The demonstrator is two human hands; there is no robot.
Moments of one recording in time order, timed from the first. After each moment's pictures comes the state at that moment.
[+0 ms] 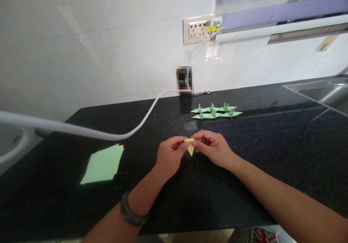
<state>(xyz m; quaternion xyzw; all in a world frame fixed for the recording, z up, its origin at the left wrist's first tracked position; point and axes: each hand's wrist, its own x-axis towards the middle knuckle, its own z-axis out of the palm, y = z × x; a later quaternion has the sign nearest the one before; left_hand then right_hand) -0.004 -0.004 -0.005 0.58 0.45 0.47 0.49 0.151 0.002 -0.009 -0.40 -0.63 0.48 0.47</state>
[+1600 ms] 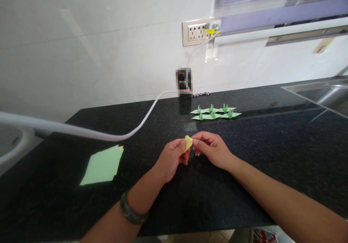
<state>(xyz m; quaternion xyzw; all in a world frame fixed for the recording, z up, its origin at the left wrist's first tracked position) 0.000 -0.003 -0.005 0.50 0.38 0.39 0.68 0.150 0.001 -0.006 -0.38 -0.62 0.51 0.47</state>
